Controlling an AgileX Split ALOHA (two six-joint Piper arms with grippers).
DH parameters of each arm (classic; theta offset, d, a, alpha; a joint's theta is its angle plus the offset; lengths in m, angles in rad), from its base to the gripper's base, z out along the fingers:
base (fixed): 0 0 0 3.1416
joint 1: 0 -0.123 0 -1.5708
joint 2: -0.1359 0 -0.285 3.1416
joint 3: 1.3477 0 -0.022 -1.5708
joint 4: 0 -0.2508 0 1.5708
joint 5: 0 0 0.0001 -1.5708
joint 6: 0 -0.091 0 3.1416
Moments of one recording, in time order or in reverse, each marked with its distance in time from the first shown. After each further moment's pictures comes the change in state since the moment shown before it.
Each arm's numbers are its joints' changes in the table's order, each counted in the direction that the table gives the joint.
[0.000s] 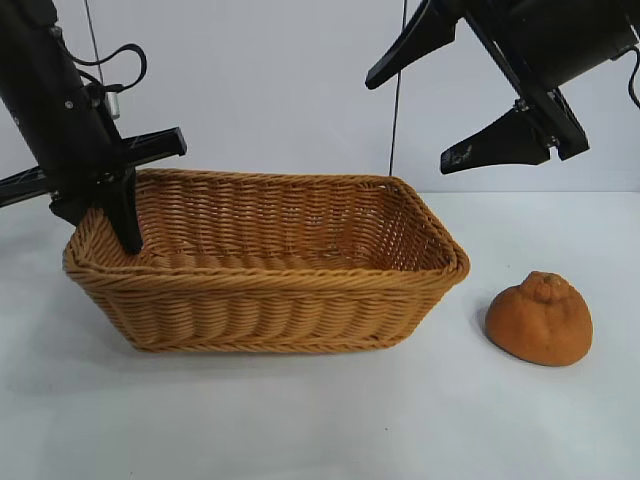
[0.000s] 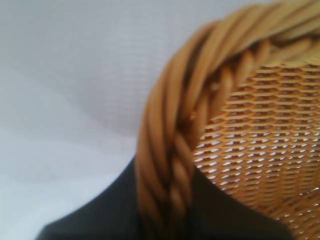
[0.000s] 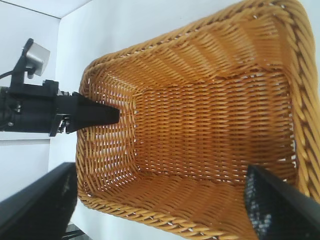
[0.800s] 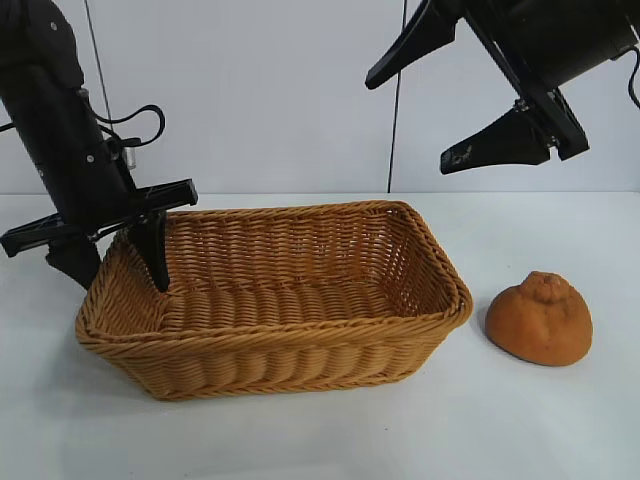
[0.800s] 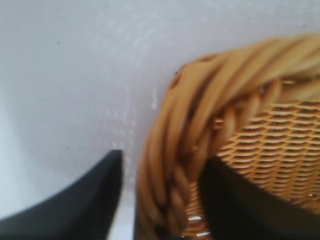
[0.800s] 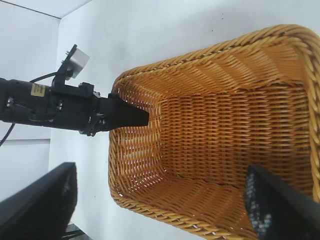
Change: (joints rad) left arm 0.000 -0.075 -0.010 0.014 -0.021 -0.017; right arm 0.000 0.000 0.000 0.000 0.002 0.000
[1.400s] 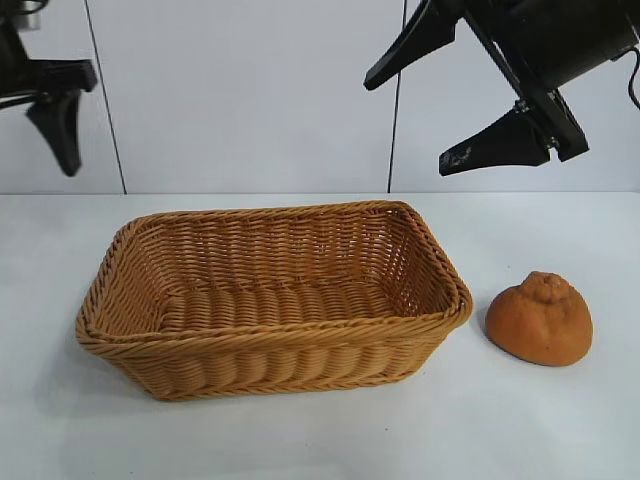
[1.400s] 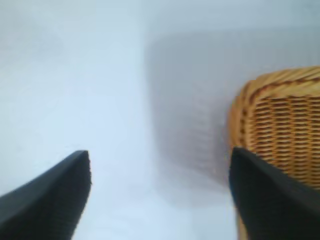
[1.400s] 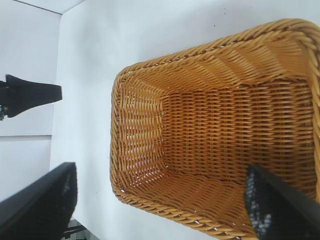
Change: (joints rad) left arm -0.171 0.290 -0.009 -0.271 0.104 -0.090; right arm 0.000 0.000 0.000 0.000 0.013 0.000
